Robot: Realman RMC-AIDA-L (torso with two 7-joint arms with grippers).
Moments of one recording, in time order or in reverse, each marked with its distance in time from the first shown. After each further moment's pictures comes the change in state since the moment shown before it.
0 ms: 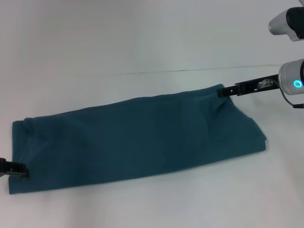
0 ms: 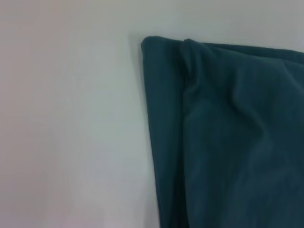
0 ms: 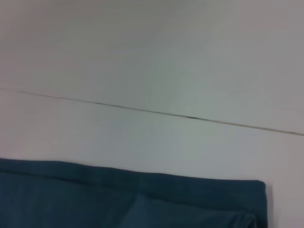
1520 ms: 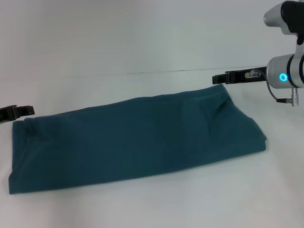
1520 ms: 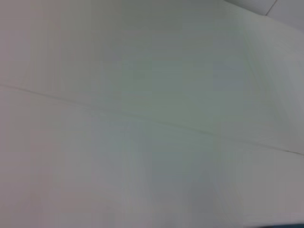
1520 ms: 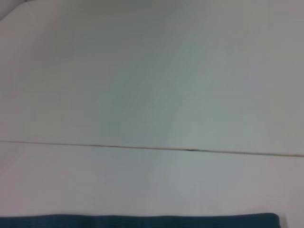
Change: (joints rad) left arm -0.048 0.051 -0.039 -0.392 -0.378 -0.626 0.389; right arm 0.049 0.003 0.004 0.117 0.083 0.154 0.046
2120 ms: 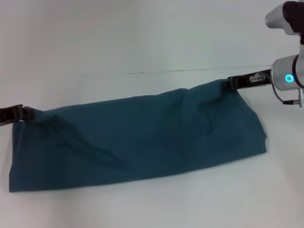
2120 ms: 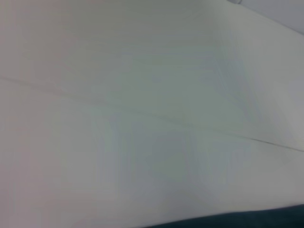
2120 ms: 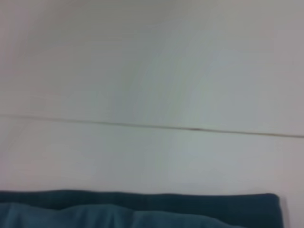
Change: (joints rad) left arm -0.011 0.015 -0.014 0.015 -0.016 0.123 -0.016; right arm 0.006 -0.027 0.004 -0.007 -0.031 -0.099 0.008
